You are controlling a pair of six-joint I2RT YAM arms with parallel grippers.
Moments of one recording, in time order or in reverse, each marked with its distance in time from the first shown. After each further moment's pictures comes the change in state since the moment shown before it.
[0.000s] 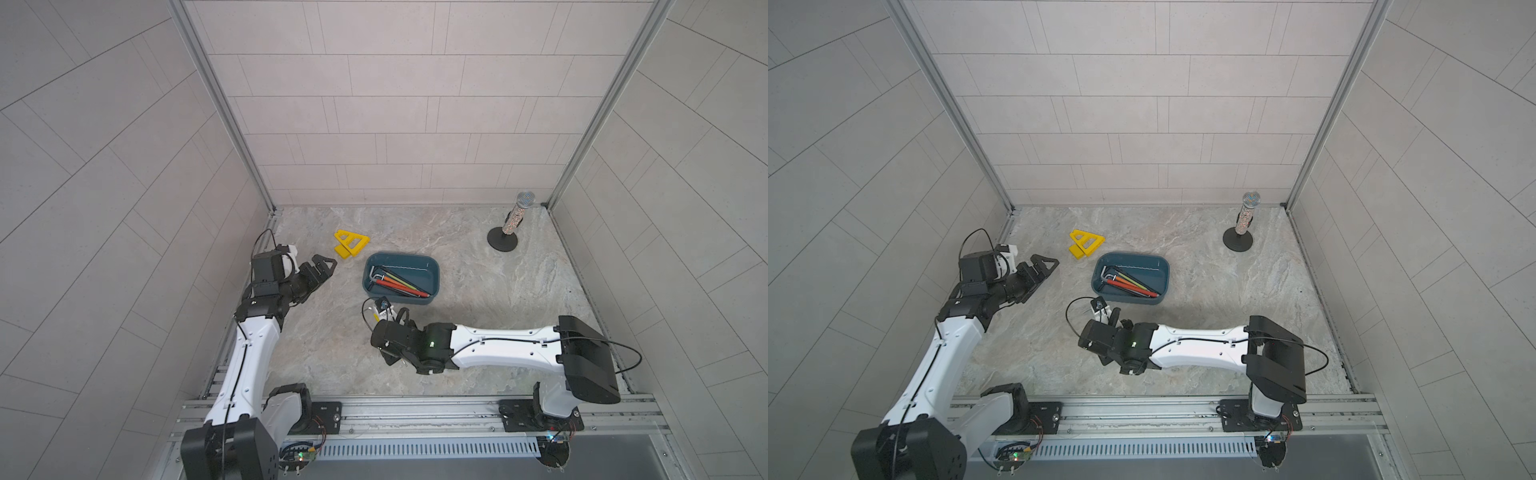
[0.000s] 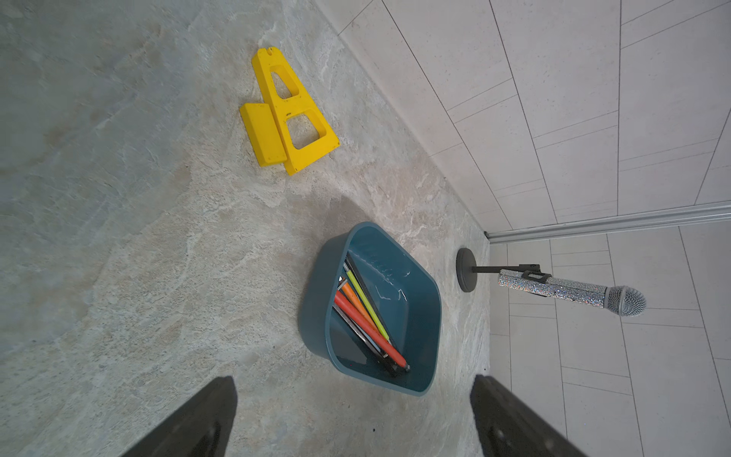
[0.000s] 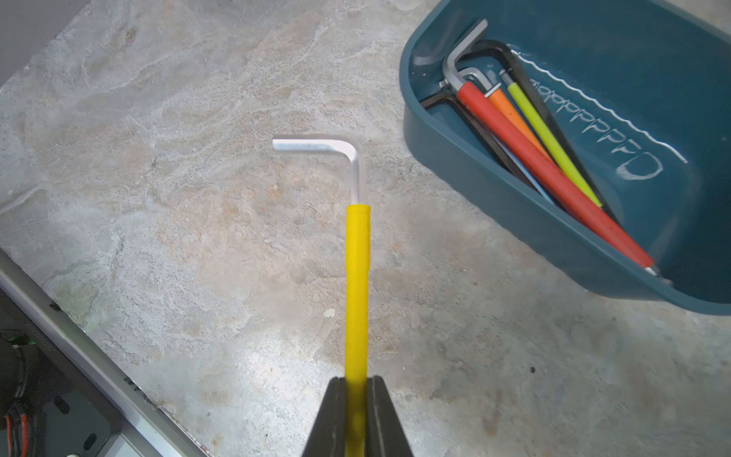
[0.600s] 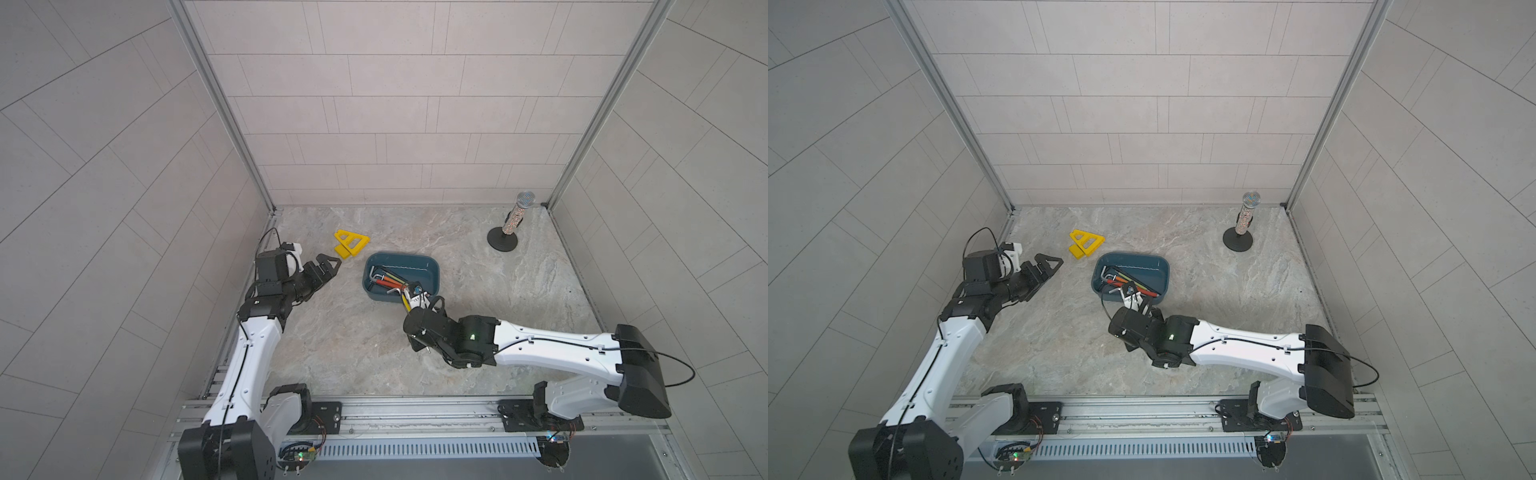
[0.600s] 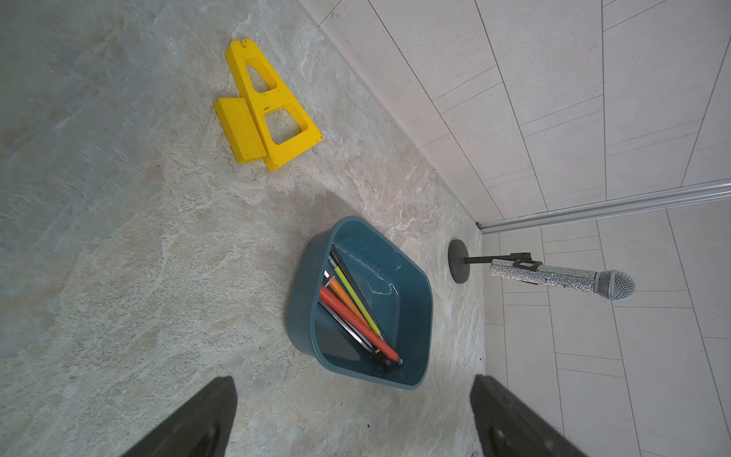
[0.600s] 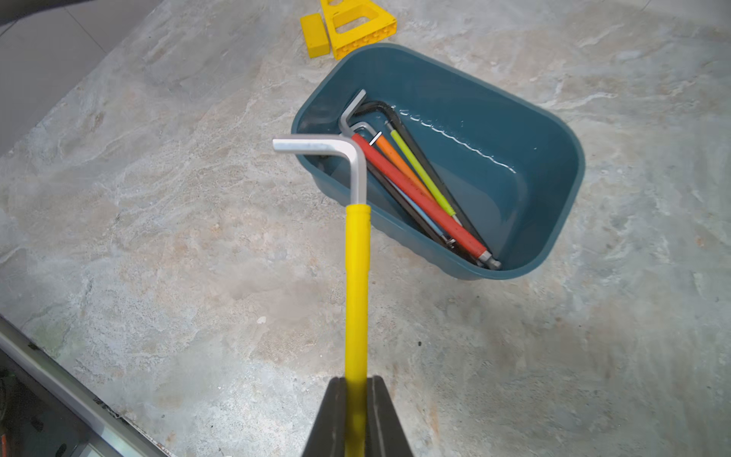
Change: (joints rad) left arm -0.051 -0.002 0.000 0.032 0.001 -0.008; right arm -0.076 -0.272 -0.126 -0.074 0.077 -0.003
